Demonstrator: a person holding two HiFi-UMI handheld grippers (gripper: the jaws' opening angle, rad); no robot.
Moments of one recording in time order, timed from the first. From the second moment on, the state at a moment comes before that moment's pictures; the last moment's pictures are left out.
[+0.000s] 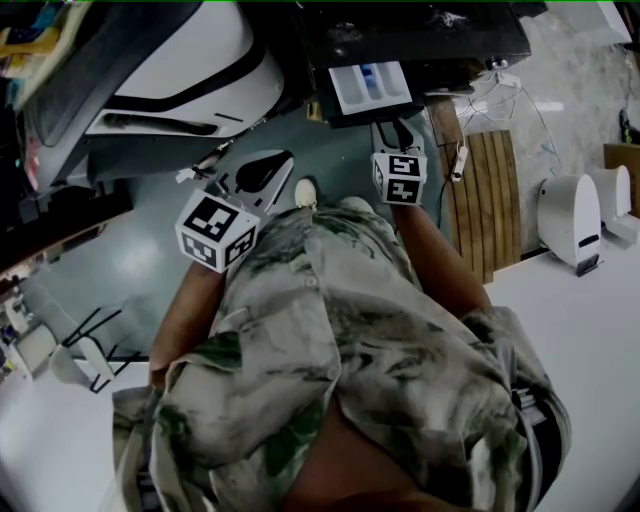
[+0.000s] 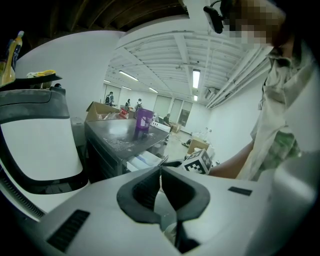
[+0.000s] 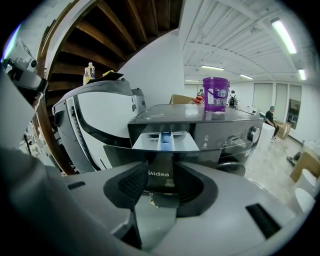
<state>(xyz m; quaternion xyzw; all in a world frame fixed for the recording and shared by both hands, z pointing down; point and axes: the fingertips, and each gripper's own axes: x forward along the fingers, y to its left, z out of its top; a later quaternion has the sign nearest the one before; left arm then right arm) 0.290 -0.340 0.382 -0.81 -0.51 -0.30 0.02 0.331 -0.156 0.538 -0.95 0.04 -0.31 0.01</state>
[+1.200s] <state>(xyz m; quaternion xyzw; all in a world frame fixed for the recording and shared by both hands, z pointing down) 0.300 -0.361 0.382 -0.82 -0.49 -0.30 0.01 0.362 -0.160 0.537 -0.95 0.05 -0.30 0.00</state>
